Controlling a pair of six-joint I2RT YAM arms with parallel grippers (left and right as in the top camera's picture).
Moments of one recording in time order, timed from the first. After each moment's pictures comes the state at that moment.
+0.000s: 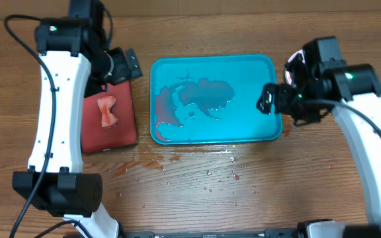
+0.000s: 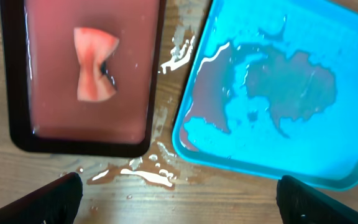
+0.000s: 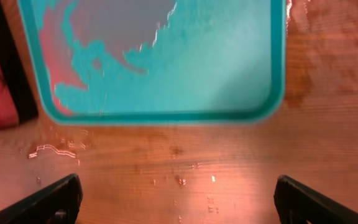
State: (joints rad) left arm -0.08 1.84 2.05 -1.55 0.07 -0.44; right arm 0.13 1.48 1.51 -1.34 -0.27 0.24
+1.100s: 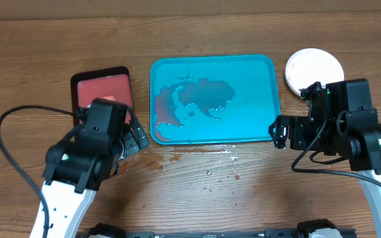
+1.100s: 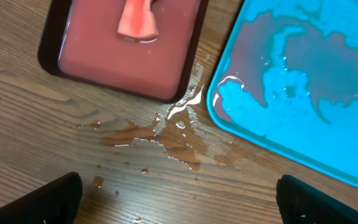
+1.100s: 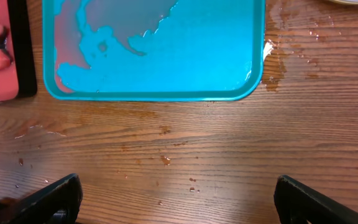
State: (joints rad) left arm -0.28 1.09 1.17 -1.22 -0.17 -0.73; right arm 0.13 1.15 1.32 -1.31 -0.23 0.18
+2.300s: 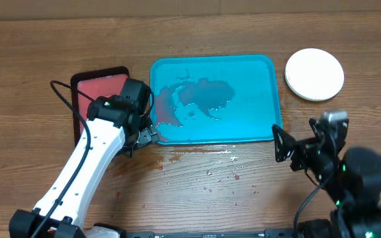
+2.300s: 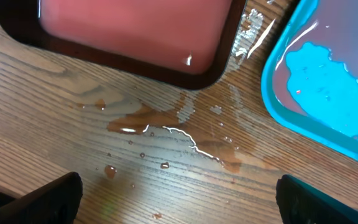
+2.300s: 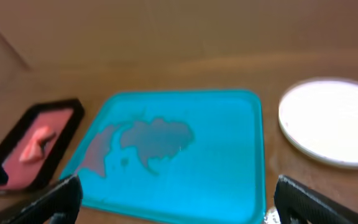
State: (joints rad) left arm -0.28 1.47 1.16 -1.21 -0.17 -0.73; right arm 0.13 0.51 0.67 -0.52 -0.21 0.17
